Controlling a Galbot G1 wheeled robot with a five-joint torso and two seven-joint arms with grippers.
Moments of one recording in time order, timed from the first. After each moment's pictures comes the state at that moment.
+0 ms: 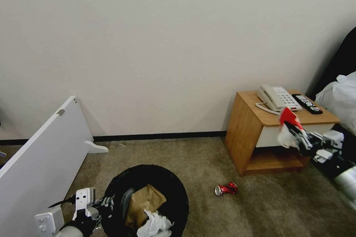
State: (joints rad) left arm 1.81 -0.98 -0.69 -2.50 -1.10 0.51 -0.49; right arm -1.55 0.63 0.89 2.04 0.99 0.17 -0.38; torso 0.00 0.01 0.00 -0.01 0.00
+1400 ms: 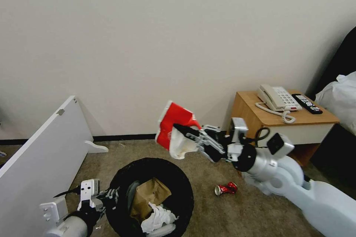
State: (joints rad) left arm 1.74 -0.94 -0.66 -2.50 -1.14 0.52 -0.50; right arm -0.65 0.68 -0.19 2.05 1.30 0.17 -0.66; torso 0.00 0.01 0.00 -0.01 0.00
